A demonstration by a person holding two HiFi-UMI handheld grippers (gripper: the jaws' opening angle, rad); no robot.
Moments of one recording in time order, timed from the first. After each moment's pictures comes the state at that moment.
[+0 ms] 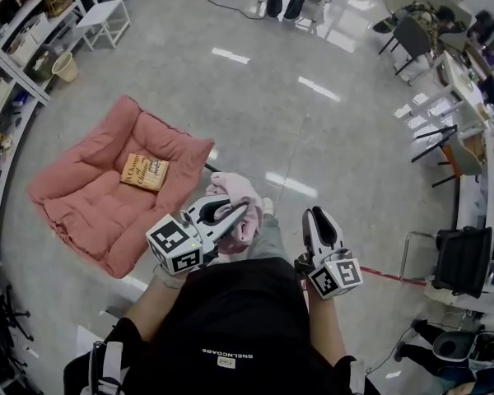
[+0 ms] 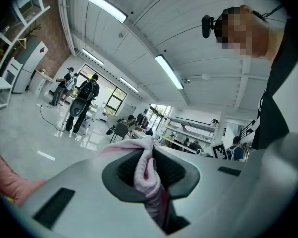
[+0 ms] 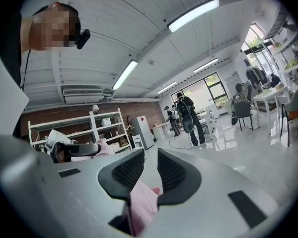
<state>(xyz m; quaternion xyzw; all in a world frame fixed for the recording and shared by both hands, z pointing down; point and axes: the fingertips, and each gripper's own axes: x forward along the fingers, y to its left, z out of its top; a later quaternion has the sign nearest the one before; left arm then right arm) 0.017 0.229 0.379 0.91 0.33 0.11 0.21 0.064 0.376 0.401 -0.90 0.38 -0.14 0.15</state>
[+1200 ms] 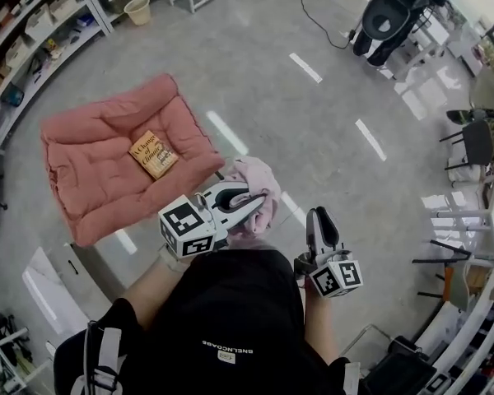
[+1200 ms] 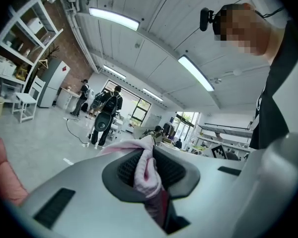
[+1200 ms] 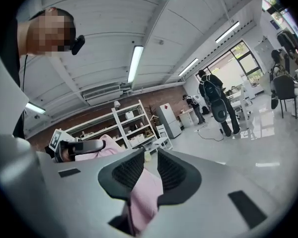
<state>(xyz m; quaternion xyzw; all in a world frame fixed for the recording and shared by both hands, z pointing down) 0.307 0.195 0.377 0.96 0.17 0.09 0.21 0.387 0.301 0.417 -0.80 0.55 -0.20 0.15</state>
